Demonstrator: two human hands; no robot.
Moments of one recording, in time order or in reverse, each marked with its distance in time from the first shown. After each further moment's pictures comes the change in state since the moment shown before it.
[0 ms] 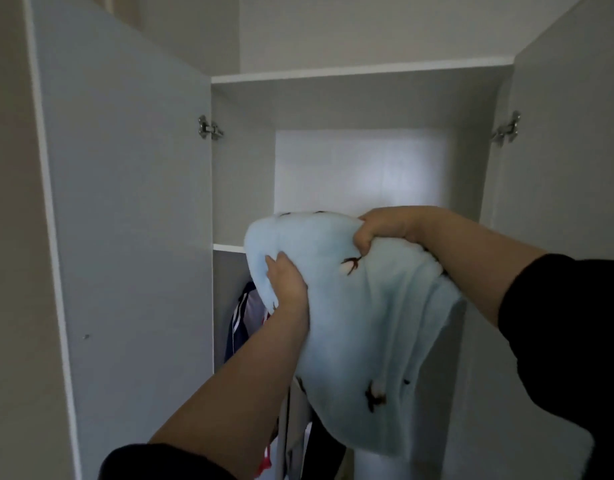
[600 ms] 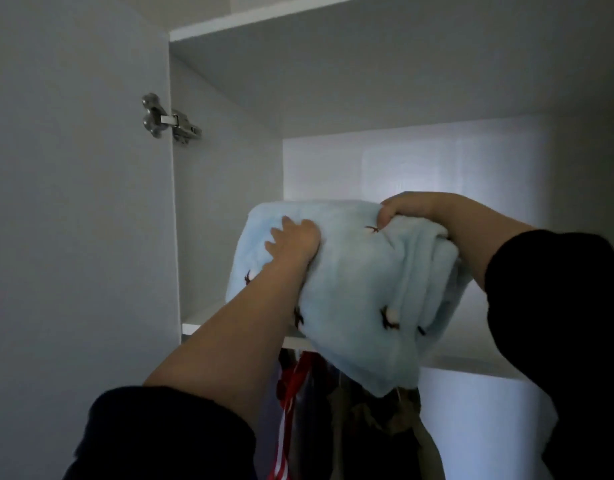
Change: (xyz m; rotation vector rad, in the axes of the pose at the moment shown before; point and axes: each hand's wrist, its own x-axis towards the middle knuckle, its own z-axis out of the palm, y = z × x) left_hand 0.410 0.023 0.097 0.985 -0.075 0.248; right_hand 0.395 0.016 -0.140 0.034 0.219 0.009
